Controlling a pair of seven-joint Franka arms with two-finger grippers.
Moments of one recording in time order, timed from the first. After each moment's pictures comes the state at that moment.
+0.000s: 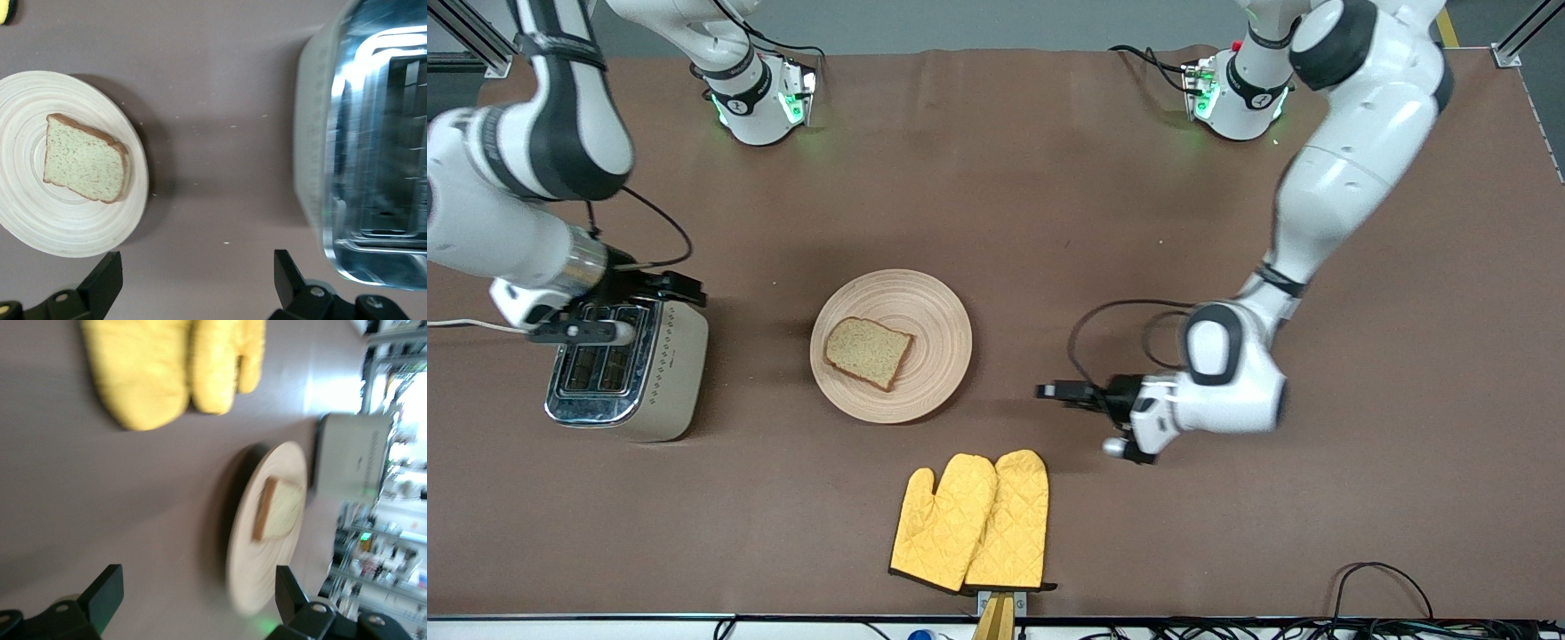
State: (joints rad) left arm 0.07 0.97 -0.54 -1.31 -0.61 2.11 0.23; right arm 0.09 0.11 -0.02 -1.96 0.16 1.95 0.06
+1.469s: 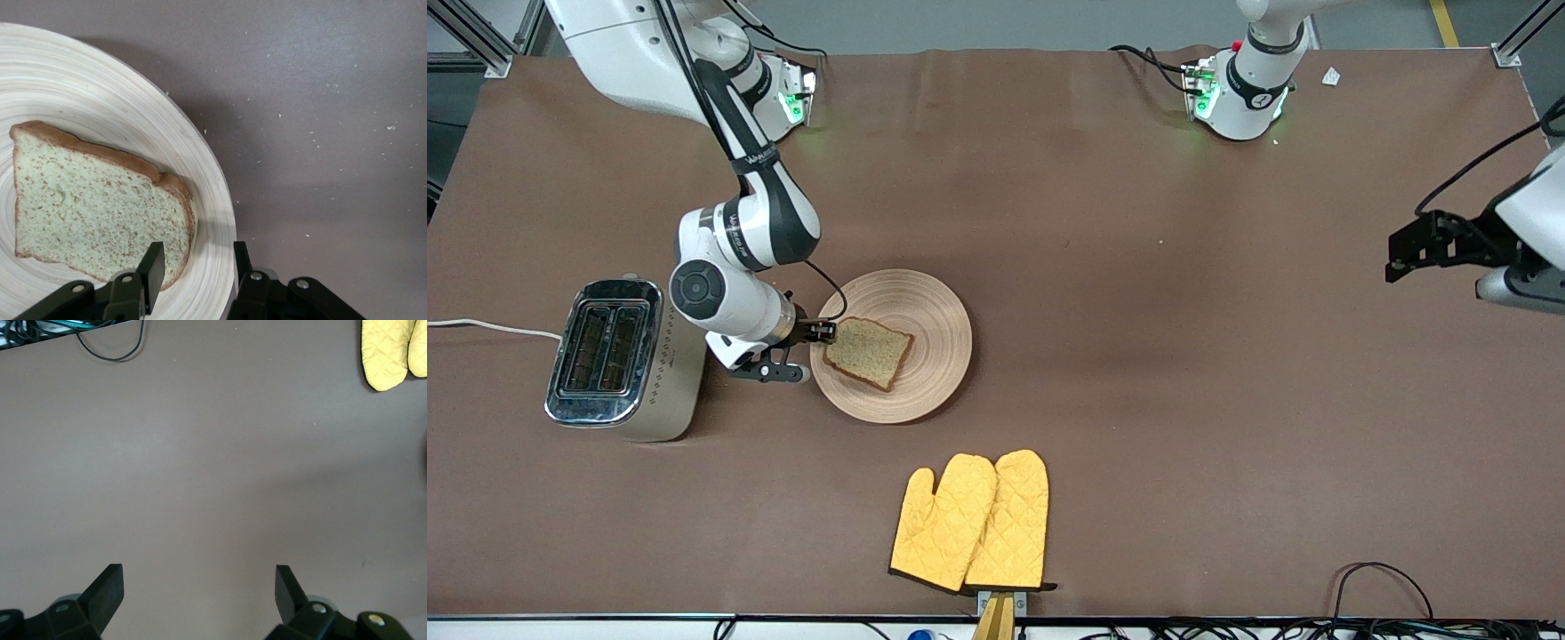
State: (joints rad) left arm 0.28 0.25 -0.51 -1.19 0.13 1.44 0.03; right arm 0.33 0.42 -0.01 -1.98 0.16 2.28 0.29
